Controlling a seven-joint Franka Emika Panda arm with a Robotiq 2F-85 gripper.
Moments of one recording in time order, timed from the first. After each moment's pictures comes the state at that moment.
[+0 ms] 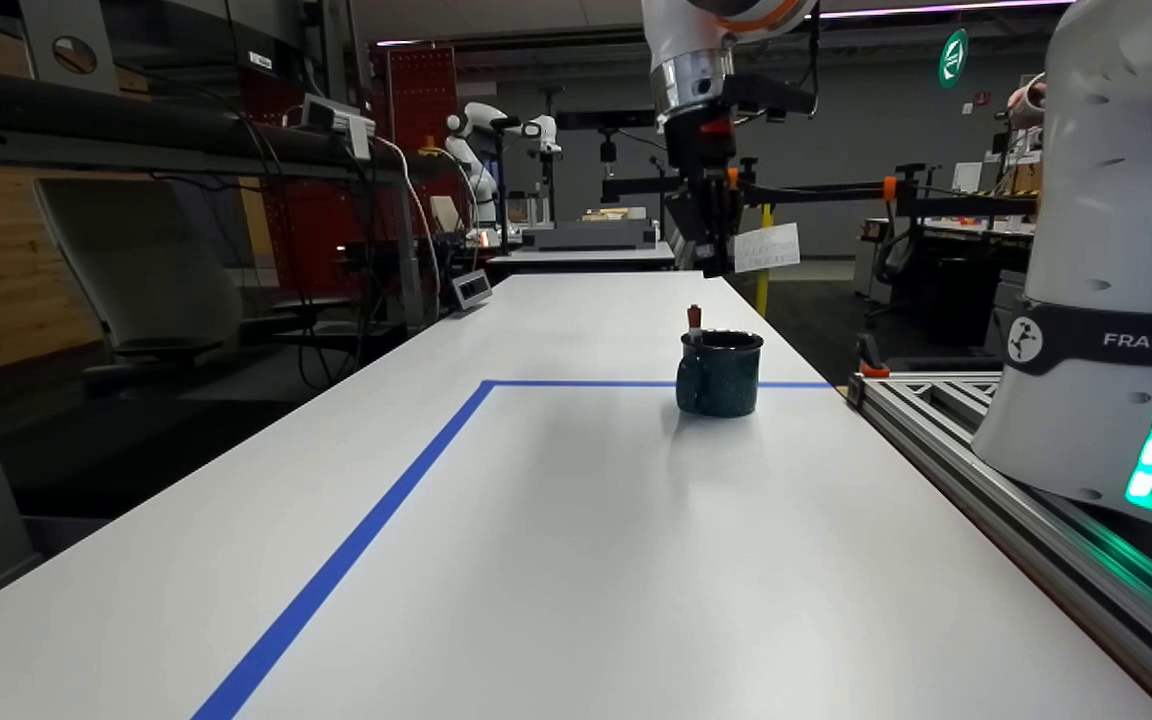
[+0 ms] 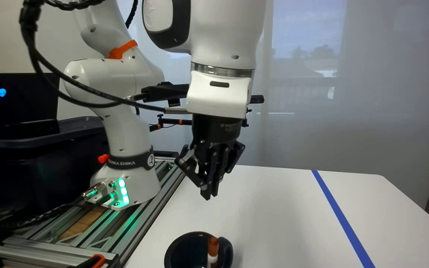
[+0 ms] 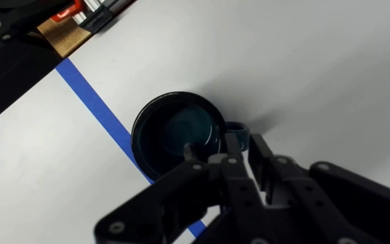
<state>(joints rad) -0.36 -0.37 -0.25 -2.74 -0.11 2.21 0.14</state>
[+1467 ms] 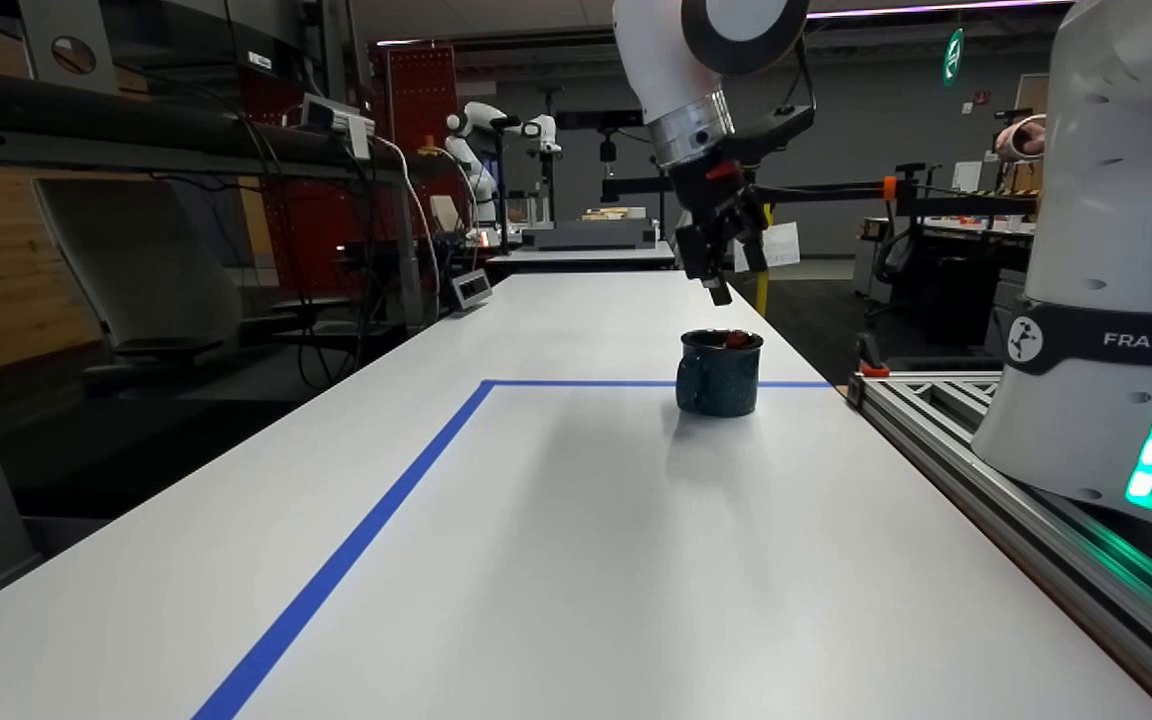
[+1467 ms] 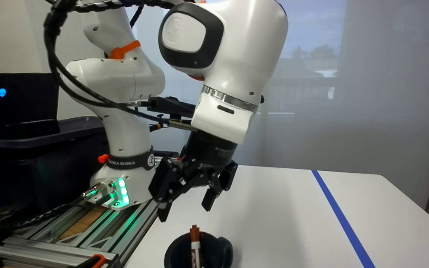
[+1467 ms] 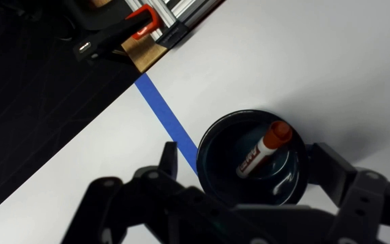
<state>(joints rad) -0.39 -0.25 -0.17 -2.75 -0.41 2.21 0.42</state>
